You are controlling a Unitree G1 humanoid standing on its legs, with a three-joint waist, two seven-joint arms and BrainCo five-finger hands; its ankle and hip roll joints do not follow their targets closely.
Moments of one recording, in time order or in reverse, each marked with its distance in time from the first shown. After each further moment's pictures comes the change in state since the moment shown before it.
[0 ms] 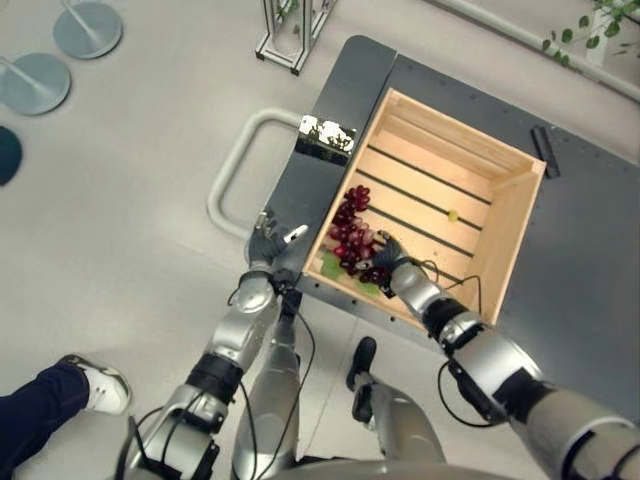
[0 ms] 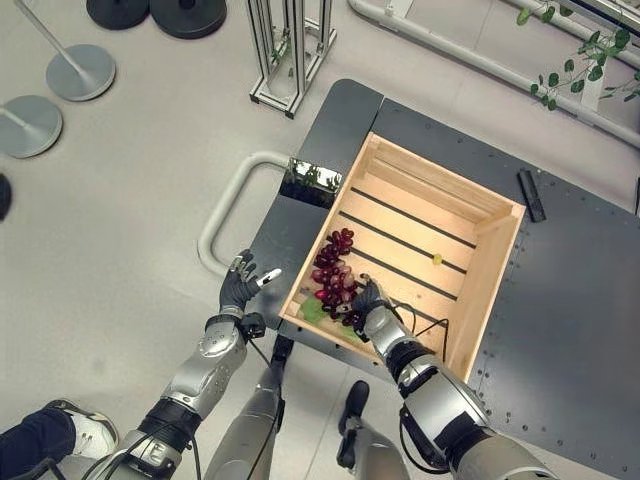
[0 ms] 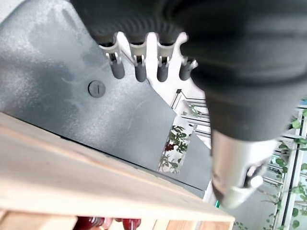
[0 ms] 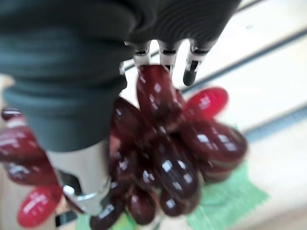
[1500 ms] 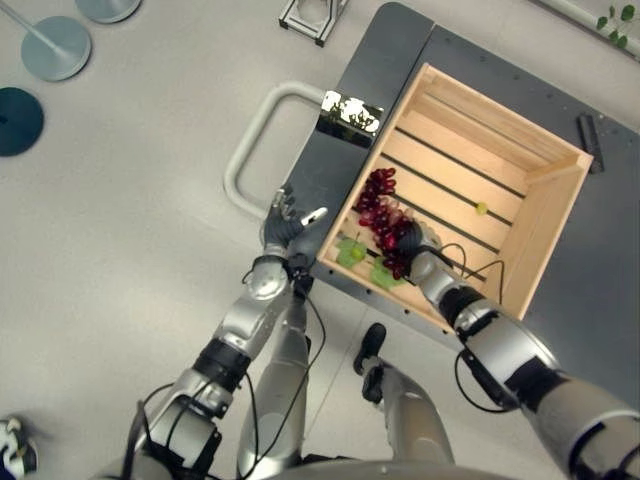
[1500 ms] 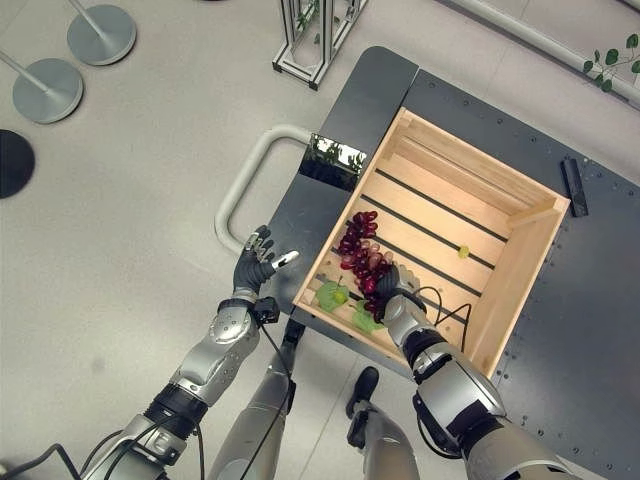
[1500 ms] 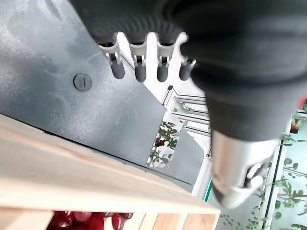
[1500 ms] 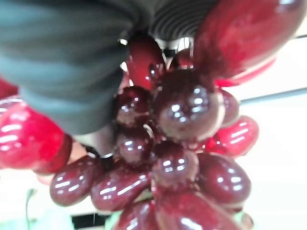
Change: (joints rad) left arm -0.073 0.019 -0.076 -0.087 -0.020 -0.010 0.026; right arm -0.043 -0.090 0.039 0.040 -0.176 0.014 -0.083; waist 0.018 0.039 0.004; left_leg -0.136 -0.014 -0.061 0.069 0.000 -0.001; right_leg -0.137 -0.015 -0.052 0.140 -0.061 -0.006
